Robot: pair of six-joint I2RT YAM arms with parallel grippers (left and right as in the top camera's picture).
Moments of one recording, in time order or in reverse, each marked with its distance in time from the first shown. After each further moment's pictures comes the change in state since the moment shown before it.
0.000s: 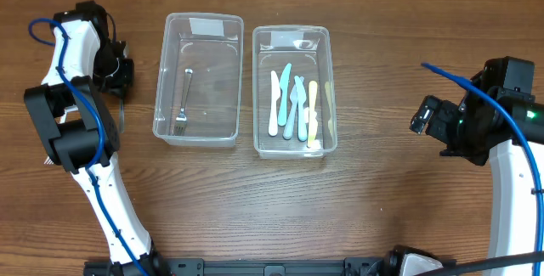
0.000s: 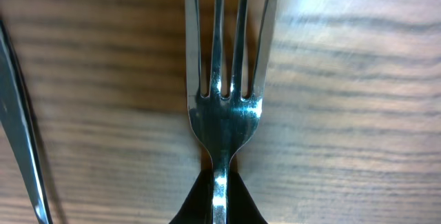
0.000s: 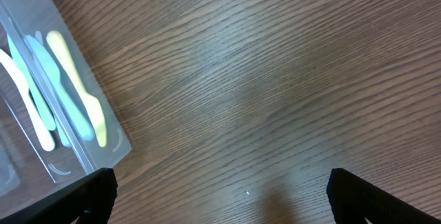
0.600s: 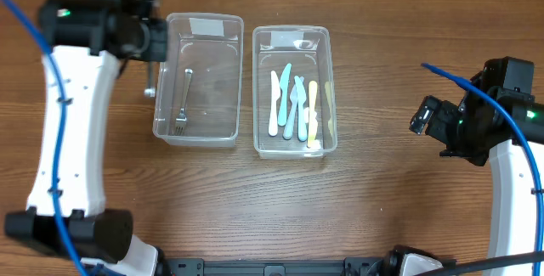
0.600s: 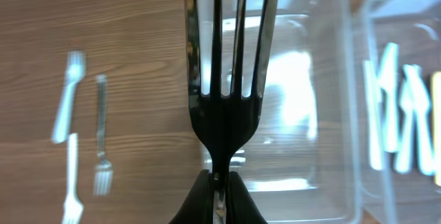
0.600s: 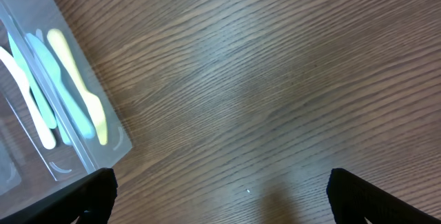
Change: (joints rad) left arm -0.343 -0.675 -0.009 -0.100 0.019 -0.131; right arm 0.000 0.000 0.000 -0.005 -0.004 0.000
